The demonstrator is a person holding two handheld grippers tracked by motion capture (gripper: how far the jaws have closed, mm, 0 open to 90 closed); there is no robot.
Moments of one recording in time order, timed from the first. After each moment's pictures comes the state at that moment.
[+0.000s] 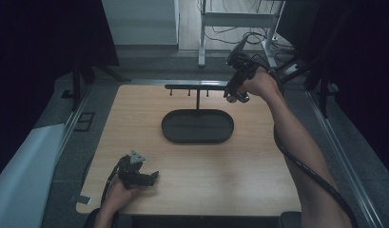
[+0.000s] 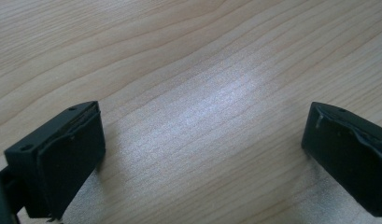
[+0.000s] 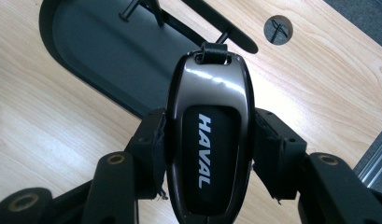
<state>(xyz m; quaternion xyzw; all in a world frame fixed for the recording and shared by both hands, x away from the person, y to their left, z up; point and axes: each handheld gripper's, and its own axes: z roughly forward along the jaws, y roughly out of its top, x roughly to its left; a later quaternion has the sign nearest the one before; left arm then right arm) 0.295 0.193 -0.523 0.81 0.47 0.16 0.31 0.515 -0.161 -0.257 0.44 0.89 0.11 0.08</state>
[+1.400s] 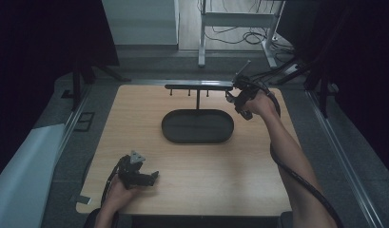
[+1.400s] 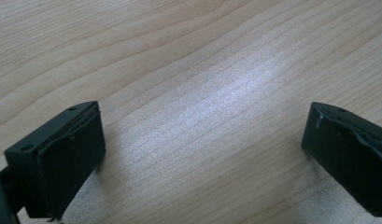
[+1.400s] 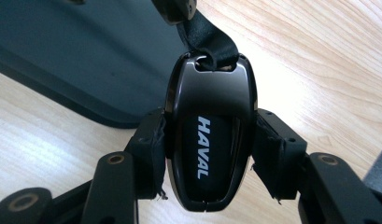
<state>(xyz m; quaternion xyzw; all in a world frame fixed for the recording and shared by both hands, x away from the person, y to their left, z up) 0.295 0.193 -0.523 0.81 0.47 0.16 0.31 0.526 -0.189 -0.349 0.47 0.87 0.07 0.09</state>
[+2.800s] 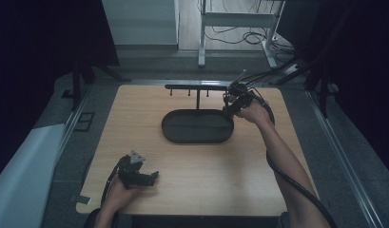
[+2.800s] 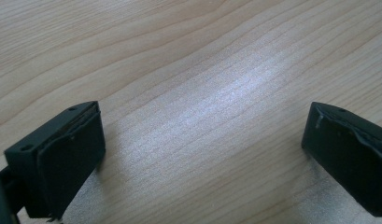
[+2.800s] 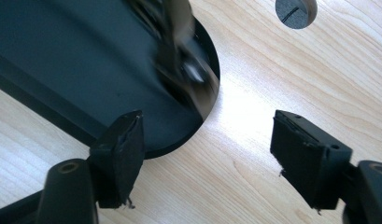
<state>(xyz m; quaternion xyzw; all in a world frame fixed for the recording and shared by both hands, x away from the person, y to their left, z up) 0.295 0.193 -0.523 0.81 0.47 0.16 0.31 0.522 -0.183 -0.379 0.43 0.89 0.13 0.11</state>
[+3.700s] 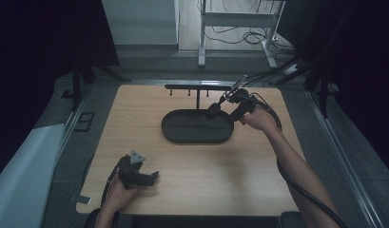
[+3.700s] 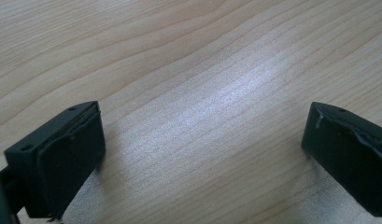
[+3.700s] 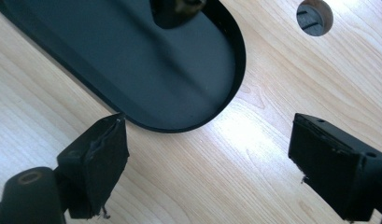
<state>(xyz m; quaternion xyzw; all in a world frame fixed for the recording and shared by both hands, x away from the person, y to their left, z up) 0.295 0.193 -0.523 0.81 0.47 0.16 0.31 0.484 -0.182 -0.368 0.38 0.91 0.15 0.13</state>
